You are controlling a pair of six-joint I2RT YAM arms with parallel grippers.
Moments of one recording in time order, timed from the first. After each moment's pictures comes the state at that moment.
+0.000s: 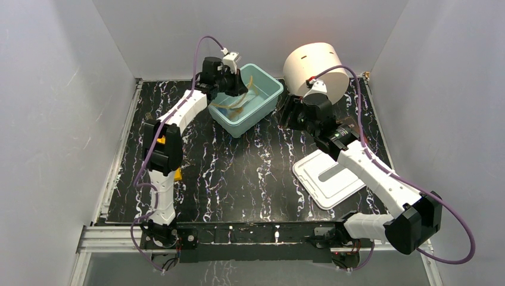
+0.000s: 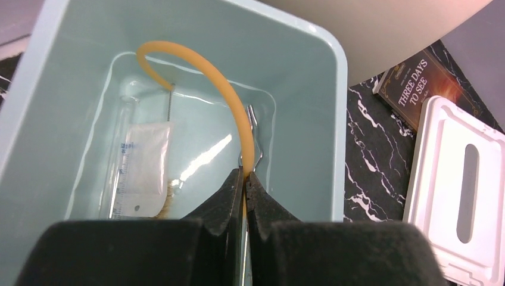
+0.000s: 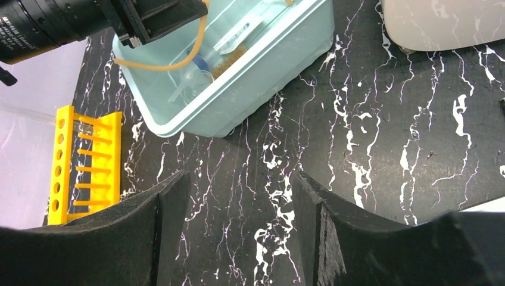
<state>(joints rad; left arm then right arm) -0.35 2.13 1.87 -0.22 0.47 -0.13 0.61 1.23 1.14 -0.32 0.17 0.57</state>
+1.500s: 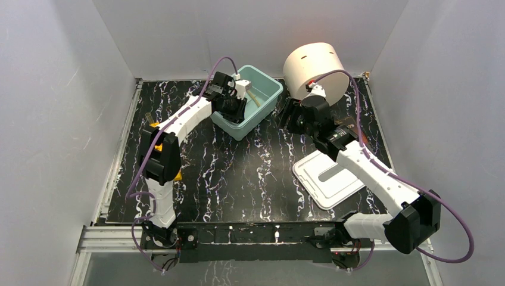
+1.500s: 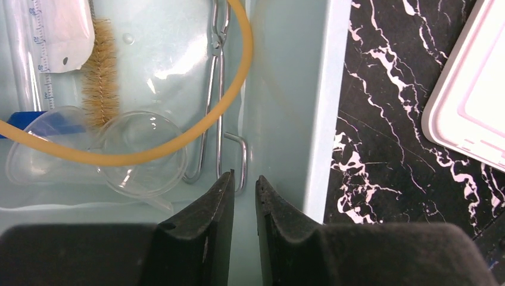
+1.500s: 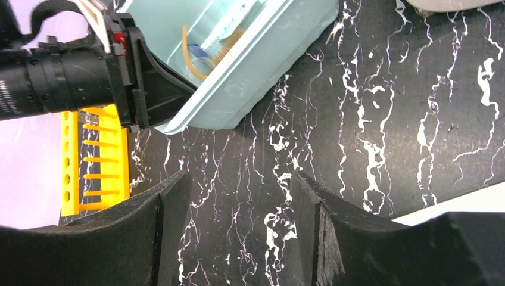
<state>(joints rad) -0.44 2.00 1.73 -0.67 0.34 0.05 0.61 1.24 1.12 -0.36 0.13 0.64</state>
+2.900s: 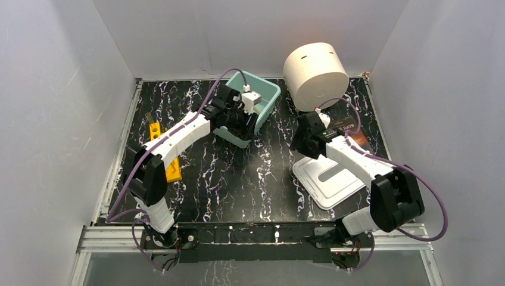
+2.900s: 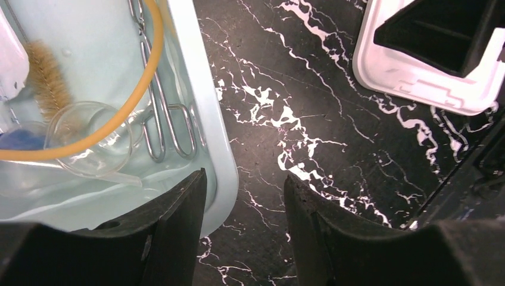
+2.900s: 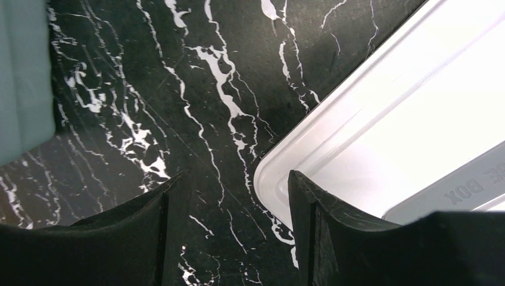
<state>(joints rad) -0.57 1.73 1.48 -0.63 0.35 0.04 0.49 1.40 0.96 -0.56 0.20 0.78</state>
